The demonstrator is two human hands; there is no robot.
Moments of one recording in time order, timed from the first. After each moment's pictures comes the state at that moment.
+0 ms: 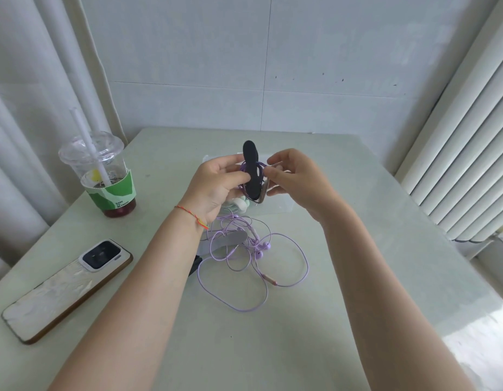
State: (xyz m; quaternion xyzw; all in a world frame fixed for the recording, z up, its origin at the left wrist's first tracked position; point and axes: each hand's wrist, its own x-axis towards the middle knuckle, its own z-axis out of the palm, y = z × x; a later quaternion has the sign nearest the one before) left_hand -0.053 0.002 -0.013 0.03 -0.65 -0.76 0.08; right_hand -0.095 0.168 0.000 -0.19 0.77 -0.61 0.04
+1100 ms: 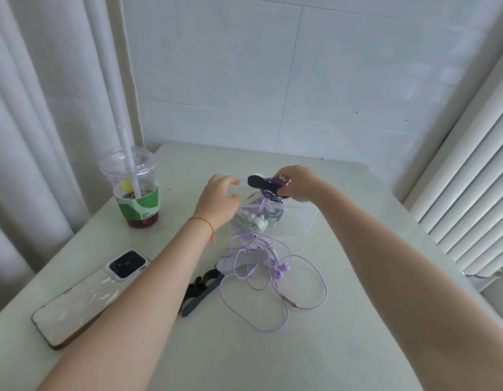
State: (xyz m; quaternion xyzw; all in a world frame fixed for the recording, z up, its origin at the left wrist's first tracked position) left_hand -0.085 -0.058 -0.044 0.07 -0.91 -0.37 0.19; right_hand -0.171 0.125 0.015 -0.24 0.96 -0.14 0.02
